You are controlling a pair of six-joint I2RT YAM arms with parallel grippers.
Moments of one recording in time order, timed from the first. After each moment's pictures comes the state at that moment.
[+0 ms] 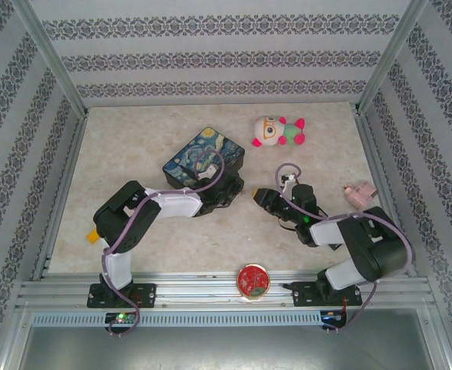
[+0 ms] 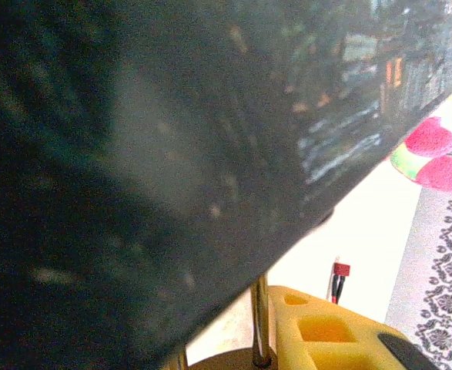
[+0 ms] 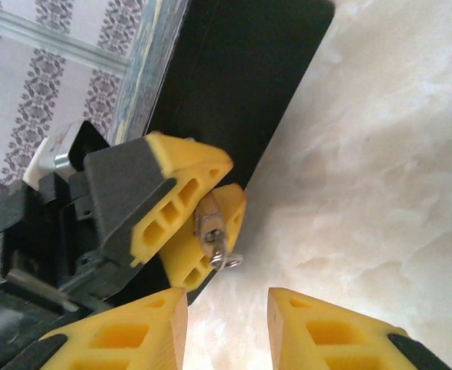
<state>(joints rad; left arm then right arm) -0.77 1.91 1.07 0.14 -0.16 -1.51 0.36 1.46 0.28 0.79 -0.49 0.96</state>
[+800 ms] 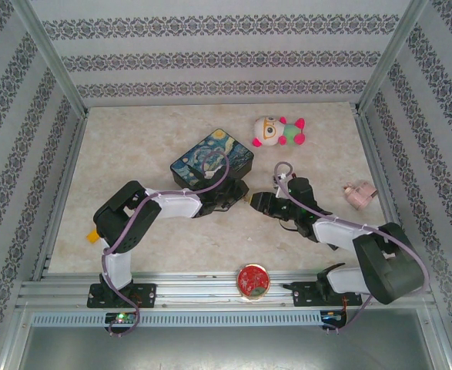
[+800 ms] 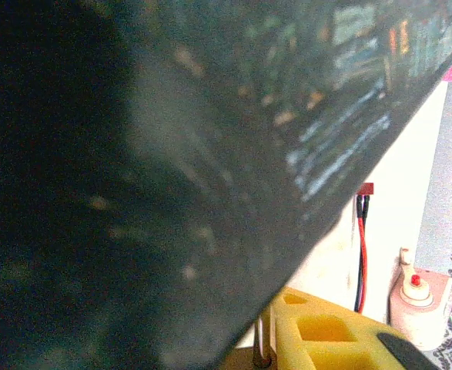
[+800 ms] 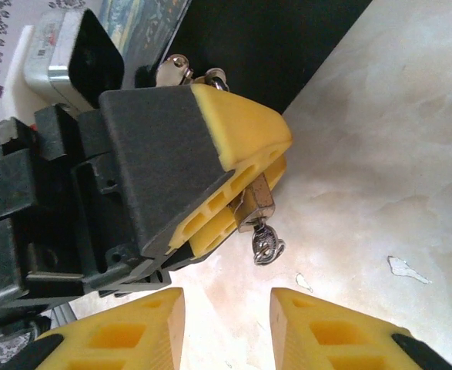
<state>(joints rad) -0.77 1.91 1.05 0.16 -0.01 -1.32 0.39 1.34 0.39 0.38 -0.55 0.81</state>
